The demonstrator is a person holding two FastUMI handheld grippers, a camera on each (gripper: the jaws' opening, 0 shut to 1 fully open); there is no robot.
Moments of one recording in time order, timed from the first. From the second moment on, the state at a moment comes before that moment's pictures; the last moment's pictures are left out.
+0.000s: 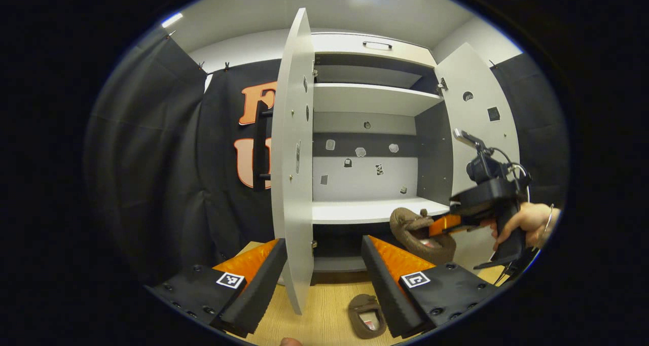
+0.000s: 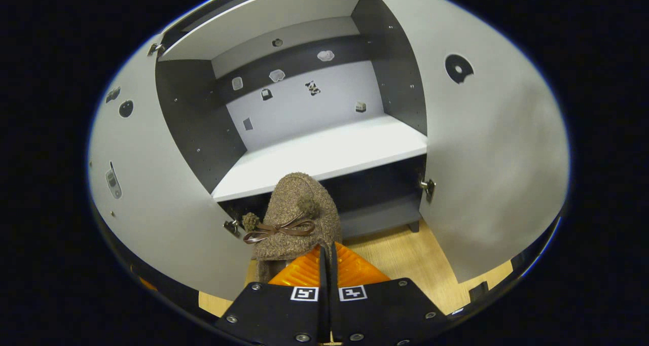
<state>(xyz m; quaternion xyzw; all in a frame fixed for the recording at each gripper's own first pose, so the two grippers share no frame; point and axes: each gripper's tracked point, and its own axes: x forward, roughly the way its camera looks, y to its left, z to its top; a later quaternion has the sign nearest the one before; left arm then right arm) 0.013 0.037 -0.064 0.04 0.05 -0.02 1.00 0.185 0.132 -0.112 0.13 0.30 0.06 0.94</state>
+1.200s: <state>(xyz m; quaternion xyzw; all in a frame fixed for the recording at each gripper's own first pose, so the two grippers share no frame) 0.036 0.061 -0.103 0.03 0.09 0.02 1.00 0.442 0.134 -0.082 0.17 0.31 0.00 0.93</state>
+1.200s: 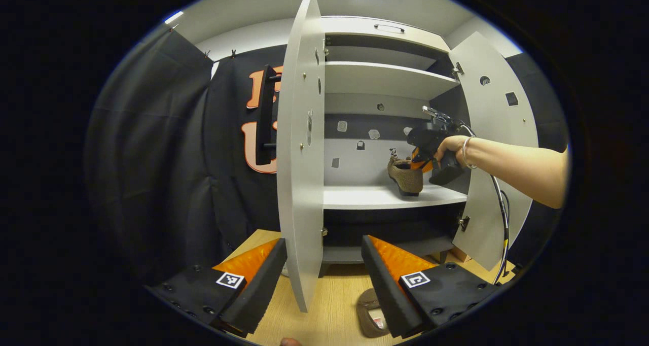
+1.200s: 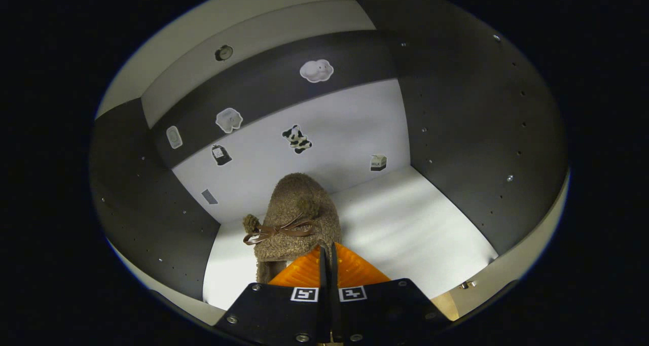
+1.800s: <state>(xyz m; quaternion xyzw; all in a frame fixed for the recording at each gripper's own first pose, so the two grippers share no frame) 0.035 0.051 -0.107 0.03 0.10 0.02 0.99 0.431 0.127 -0.051 0.16 0.29 0.01 0.95</state>
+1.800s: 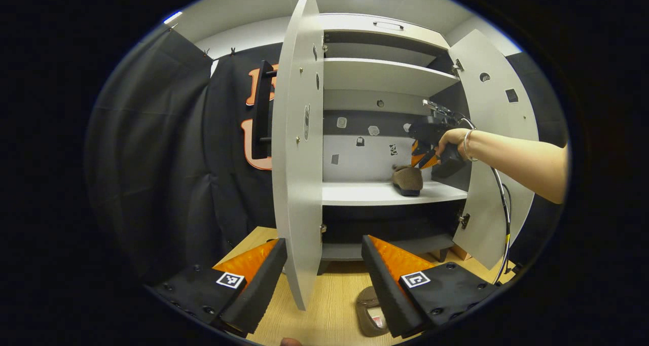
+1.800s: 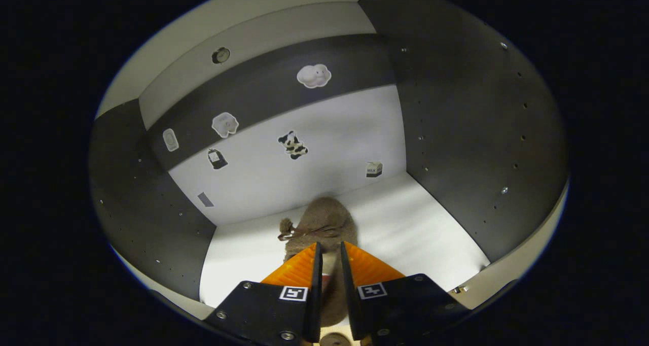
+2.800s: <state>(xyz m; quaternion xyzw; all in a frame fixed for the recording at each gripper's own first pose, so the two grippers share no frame) 0.023 0.015 -0.189 0.02 0.17 -0.03 0.98 0.184 0.103 0.049 0.07 0.10 0.07 0.99</state>
